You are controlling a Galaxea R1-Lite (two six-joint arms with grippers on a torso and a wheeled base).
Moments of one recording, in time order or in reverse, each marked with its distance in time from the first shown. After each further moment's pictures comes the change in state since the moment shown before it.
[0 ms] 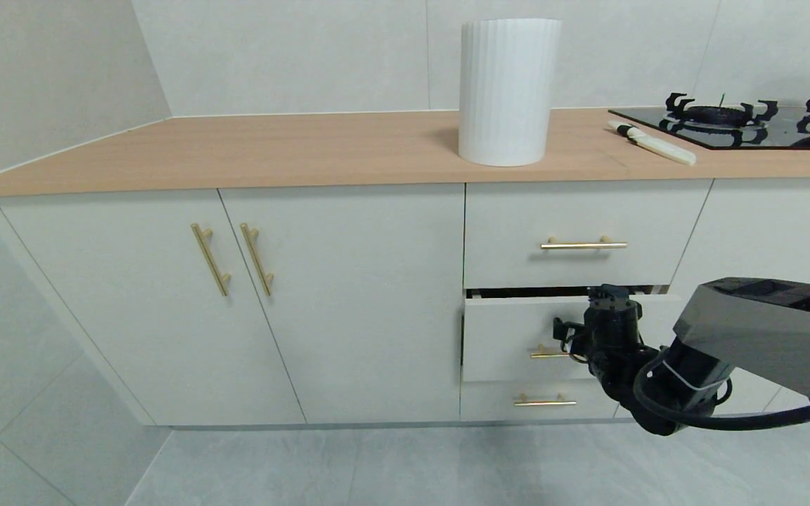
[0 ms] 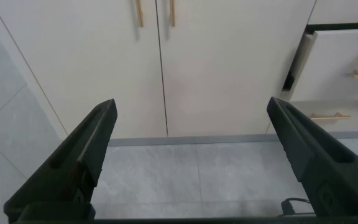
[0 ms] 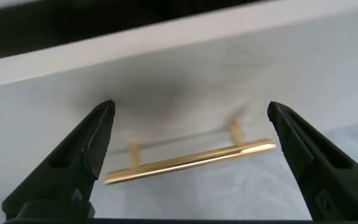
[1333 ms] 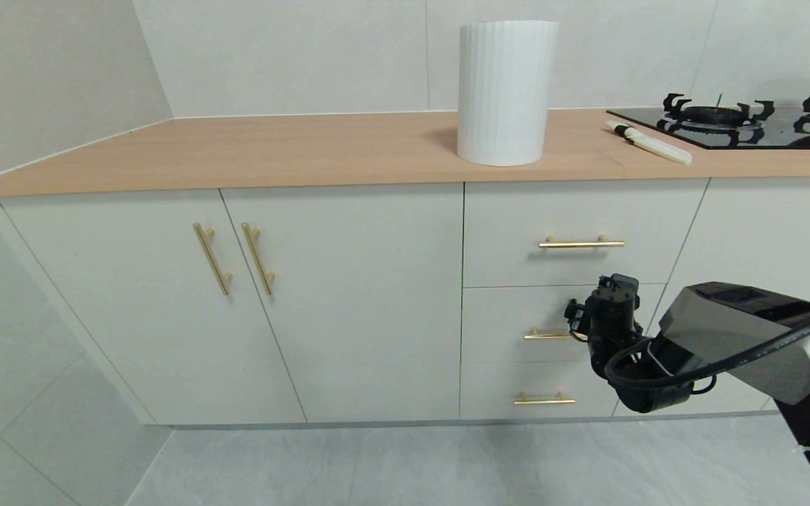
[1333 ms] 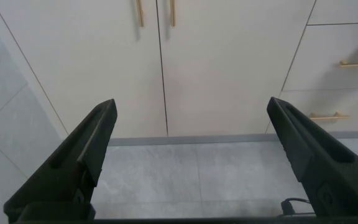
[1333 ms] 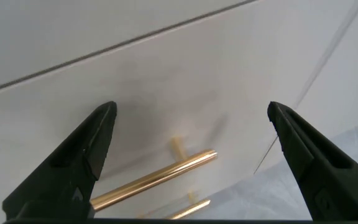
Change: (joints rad) left arm 0.001 0.000 0.000 0.000 0.000 0.000; right arm -0.089 0.138 -0.231 -0.043 -0.129 -0.001
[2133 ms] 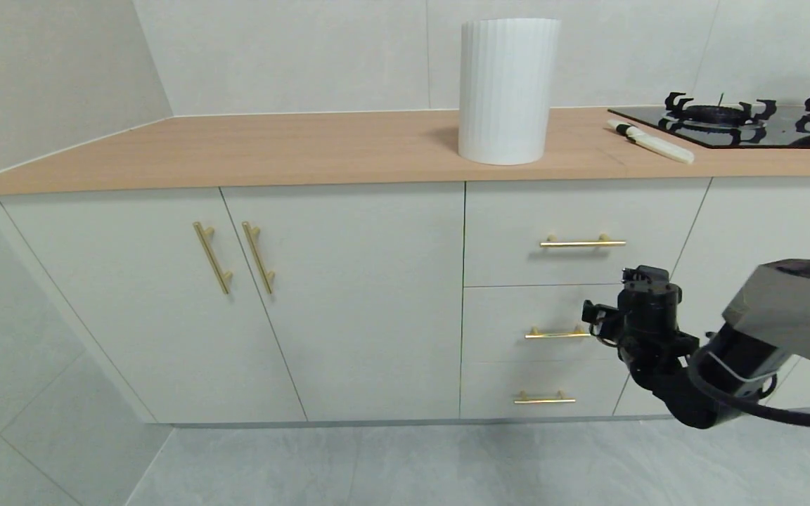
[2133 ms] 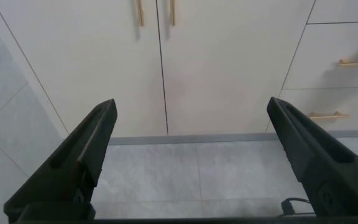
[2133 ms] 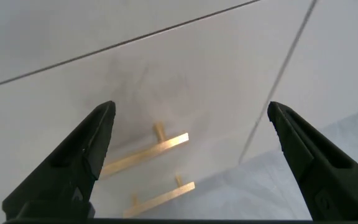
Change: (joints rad) left arm -0.001 0.000 0.000 0.000 0.000 0.000; right arm 0.039 -0.308 0.356 0.029 0.068 -0.023
